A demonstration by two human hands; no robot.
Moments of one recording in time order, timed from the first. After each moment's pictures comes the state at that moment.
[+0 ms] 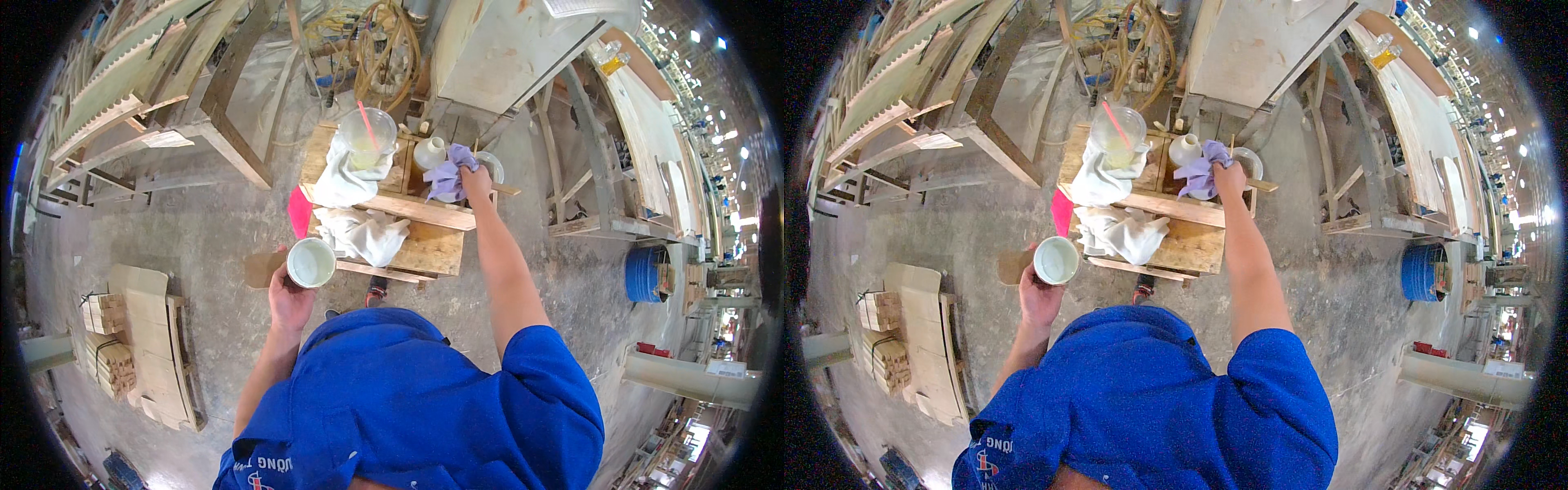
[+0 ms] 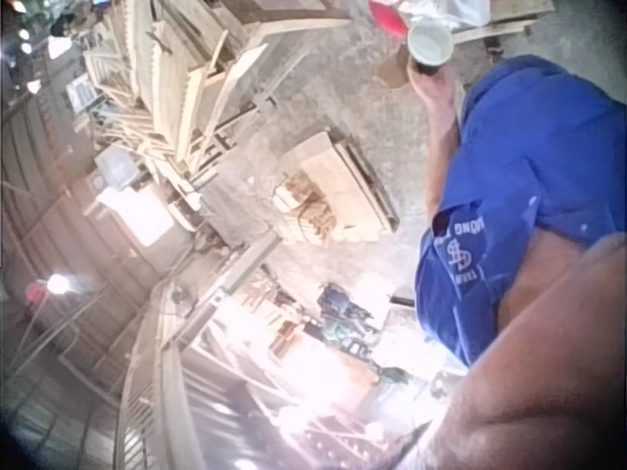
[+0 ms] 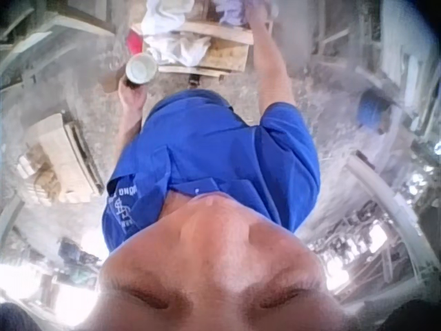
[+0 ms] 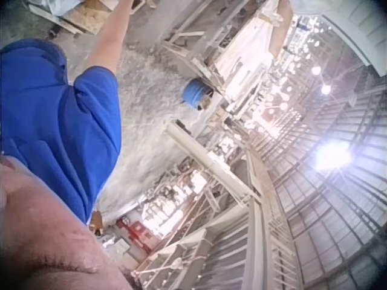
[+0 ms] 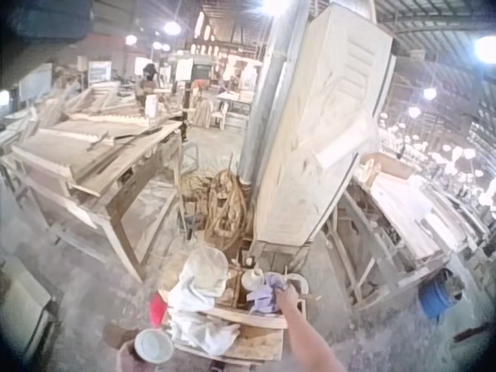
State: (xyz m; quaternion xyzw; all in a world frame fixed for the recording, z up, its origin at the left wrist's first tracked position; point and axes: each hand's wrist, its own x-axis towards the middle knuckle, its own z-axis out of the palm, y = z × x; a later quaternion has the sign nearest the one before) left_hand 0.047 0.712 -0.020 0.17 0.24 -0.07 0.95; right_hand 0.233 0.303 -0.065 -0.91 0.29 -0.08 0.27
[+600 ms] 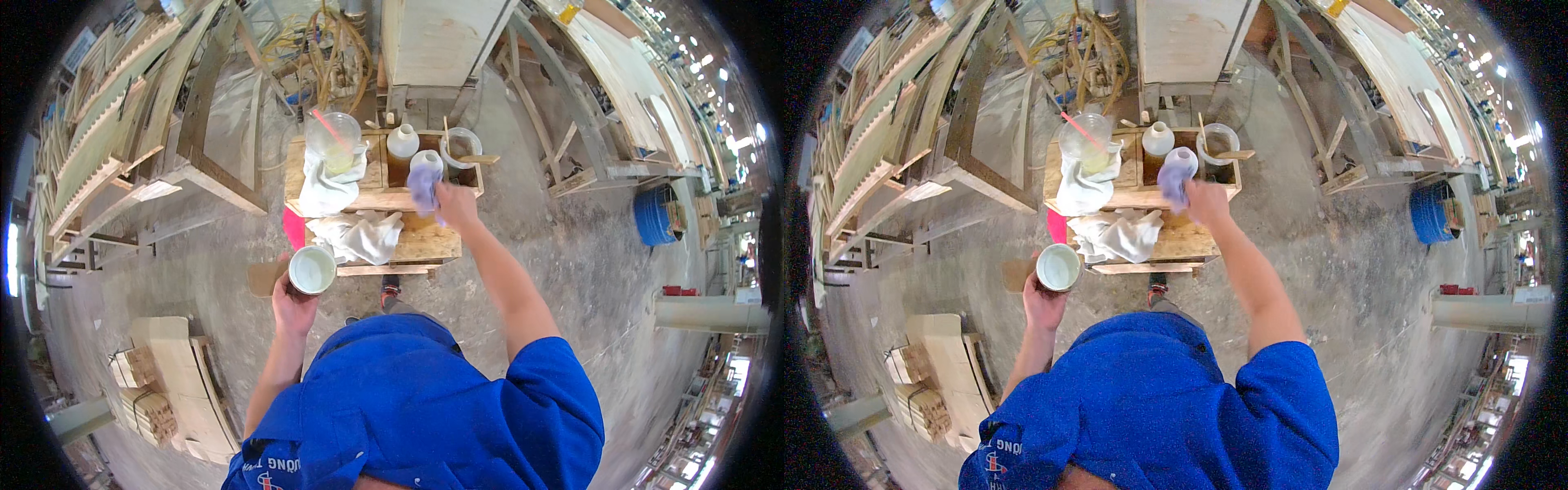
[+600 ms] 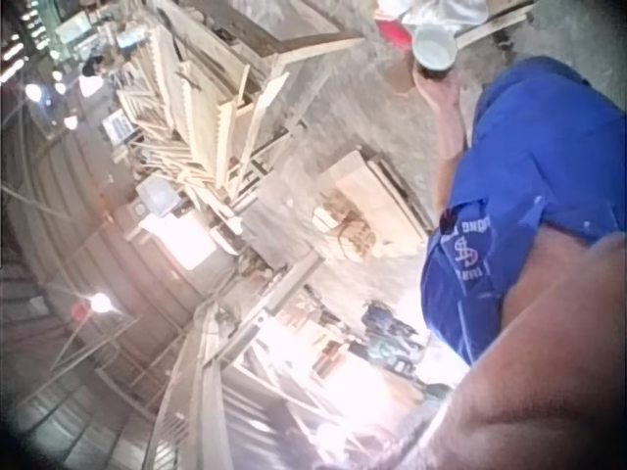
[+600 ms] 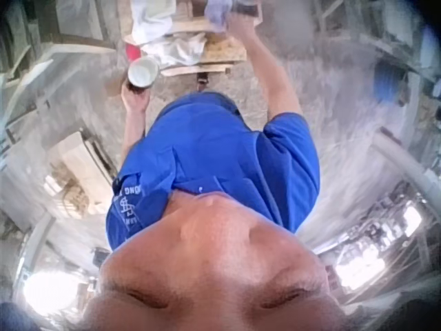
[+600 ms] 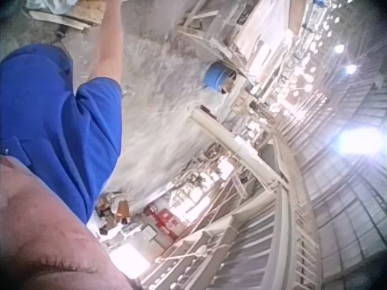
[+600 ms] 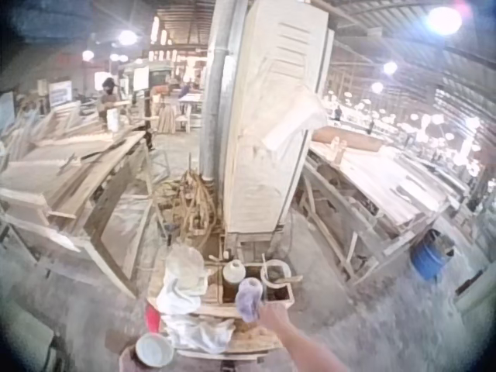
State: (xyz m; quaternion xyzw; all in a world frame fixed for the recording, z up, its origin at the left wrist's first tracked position) left_hand 0.056 0.715 -0.020 0.26 0.26 -0.13 0.92; right_hand 0.136 0.338 -0.065 -1.00 -0.04 -0.05 0.04
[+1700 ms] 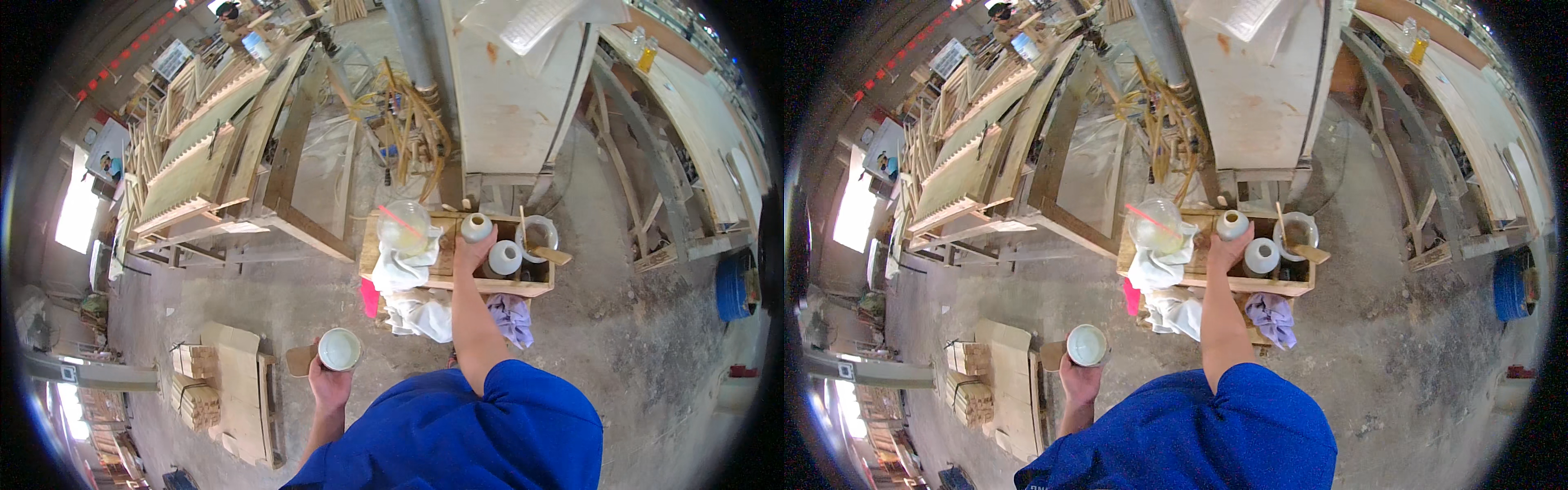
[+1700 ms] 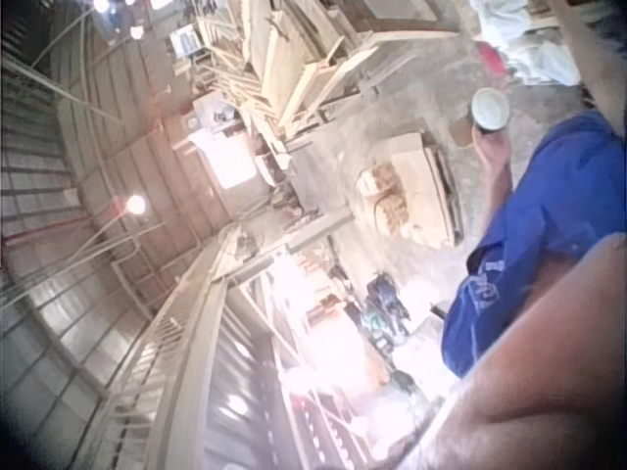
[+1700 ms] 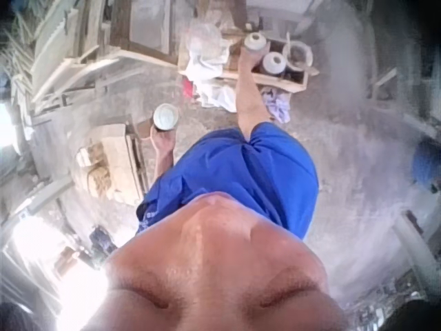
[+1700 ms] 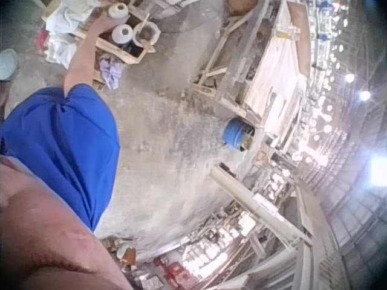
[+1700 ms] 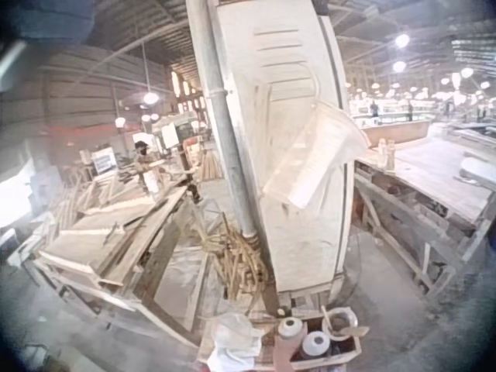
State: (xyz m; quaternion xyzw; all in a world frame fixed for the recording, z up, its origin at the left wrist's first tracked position) left_hand 0.047 0.716 0.006 0.29 0.24 0.02 0.93; right_hand 0.283 0.433 -0.115 -0.68 0.37 -0.33 0.54
